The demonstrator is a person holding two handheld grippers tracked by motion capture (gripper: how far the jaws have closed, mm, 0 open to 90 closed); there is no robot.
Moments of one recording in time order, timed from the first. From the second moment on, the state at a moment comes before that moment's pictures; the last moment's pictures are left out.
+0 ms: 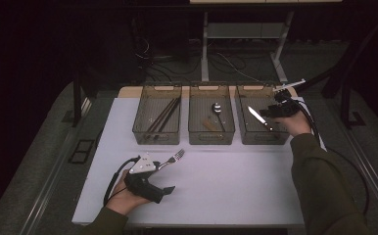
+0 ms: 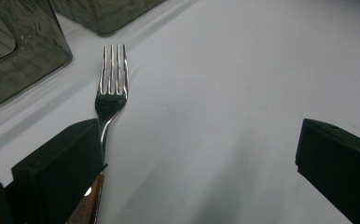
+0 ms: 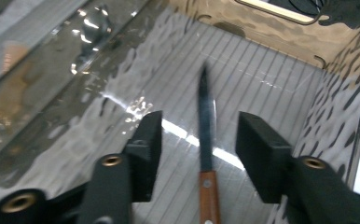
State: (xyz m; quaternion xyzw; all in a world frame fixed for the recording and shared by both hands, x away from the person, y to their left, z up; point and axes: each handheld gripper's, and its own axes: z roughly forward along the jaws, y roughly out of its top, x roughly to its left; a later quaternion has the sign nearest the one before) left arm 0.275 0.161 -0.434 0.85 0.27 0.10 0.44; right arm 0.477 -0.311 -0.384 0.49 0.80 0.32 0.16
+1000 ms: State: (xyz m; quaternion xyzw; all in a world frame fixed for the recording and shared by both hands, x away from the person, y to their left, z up) left arm 0.300 0.173 -0.428 0.86 0.29 0.10 0.40; right arm 0.330 -0.298 -0.380 0.39 0.79 0.44 0.18
